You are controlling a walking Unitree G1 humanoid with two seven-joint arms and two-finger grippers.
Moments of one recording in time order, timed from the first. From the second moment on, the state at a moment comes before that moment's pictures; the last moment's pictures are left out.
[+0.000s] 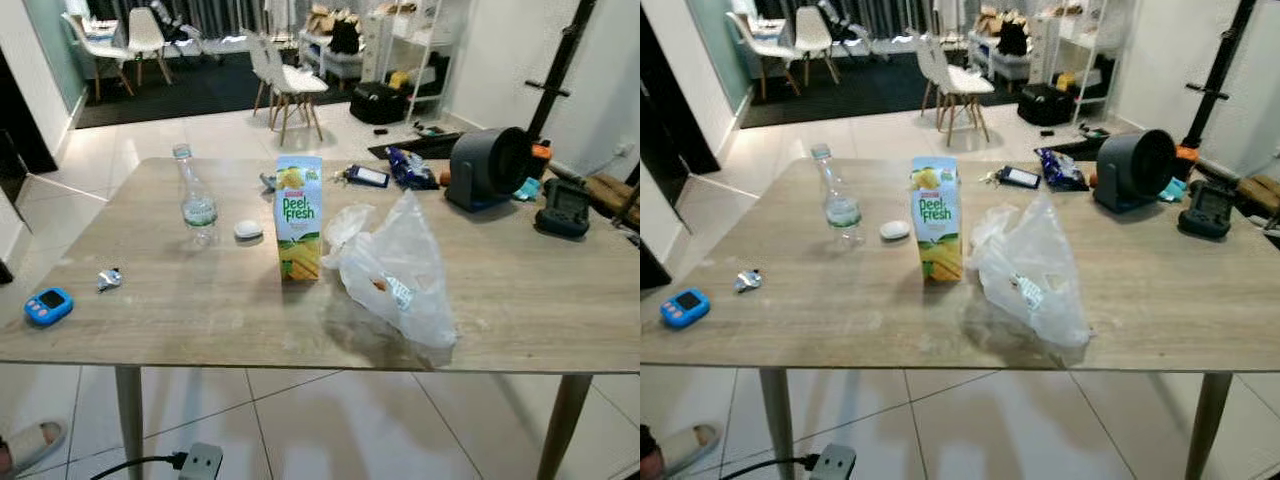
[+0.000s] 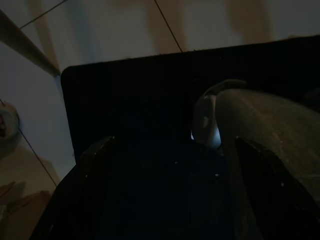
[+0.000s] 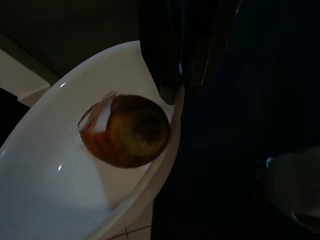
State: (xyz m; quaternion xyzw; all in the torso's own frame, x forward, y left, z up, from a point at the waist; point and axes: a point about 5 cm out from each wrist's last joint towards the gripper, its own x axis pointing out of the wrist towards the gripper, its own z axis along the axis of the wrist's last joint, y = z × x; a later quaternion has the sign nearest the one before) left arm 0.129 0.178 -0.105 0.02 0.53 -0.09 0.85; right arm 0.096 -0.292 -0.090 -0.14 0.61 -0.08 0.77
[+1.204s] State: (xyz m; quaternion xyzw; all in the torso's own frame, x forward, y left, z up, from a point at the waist) left arm 0.135 0.173 -0.104 0.02 0.52 -0.10 0.85; right arm 0.083 -0.290 -0.094 -0.14 0.63 -0.08 0.76
